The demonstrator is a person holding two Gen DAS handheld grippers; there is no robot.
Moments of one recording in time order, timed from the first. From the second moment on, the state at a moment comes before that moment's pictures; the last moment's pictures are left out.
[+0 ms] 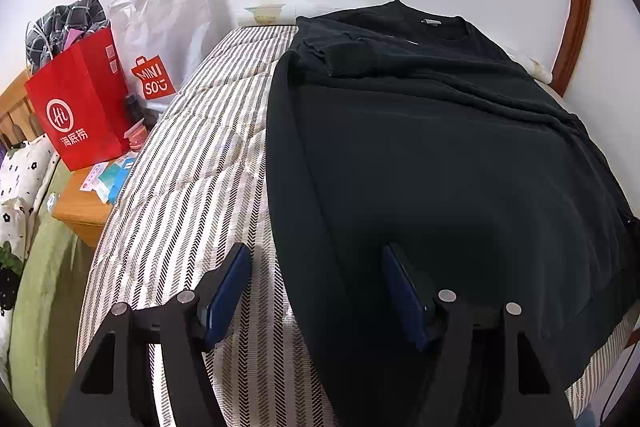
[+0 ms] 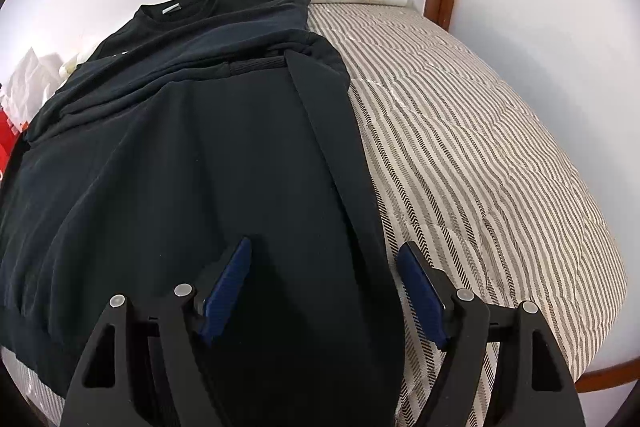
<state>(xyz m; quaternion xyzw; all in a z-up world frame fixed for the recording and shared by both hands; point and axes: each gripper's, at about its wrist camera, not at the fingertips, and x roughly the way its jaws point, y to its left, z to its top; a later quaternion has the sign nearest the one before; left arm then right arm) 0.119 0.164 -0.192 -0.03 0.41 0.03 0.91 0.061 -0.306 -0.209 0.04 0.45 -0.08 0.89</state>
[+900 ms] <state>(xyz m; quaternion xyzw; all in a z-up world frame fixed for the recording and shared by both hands) 0.117 0.159 -0.192 -0.02 0.41 0.05 0.91 0.059 -0.305 -0.211 0.05 0.45 -0.08 0.89</state>
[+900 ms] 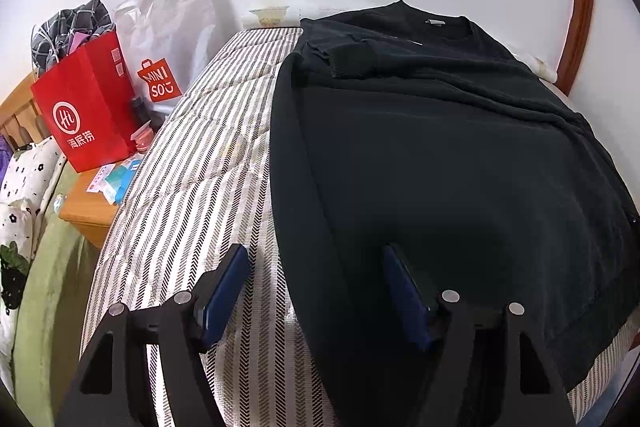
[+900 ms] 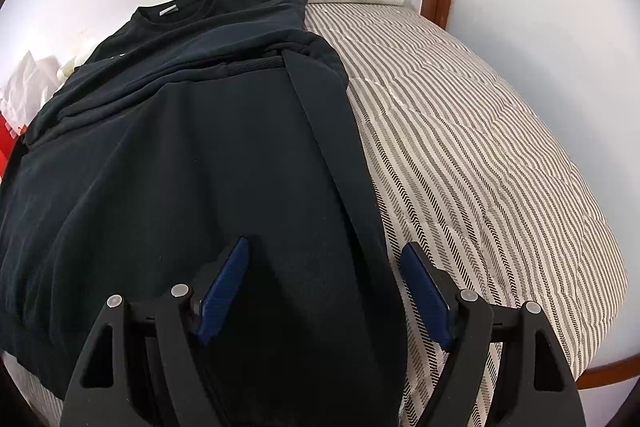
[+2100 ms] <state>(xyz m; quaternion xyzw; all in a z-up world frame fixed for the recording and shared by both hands) 0.051 0.151 -0.151 -0.11 0.42 -0.01 0.90 0.001 -0.317 -0.182 0.15 0.38 0.04 0.91</state>
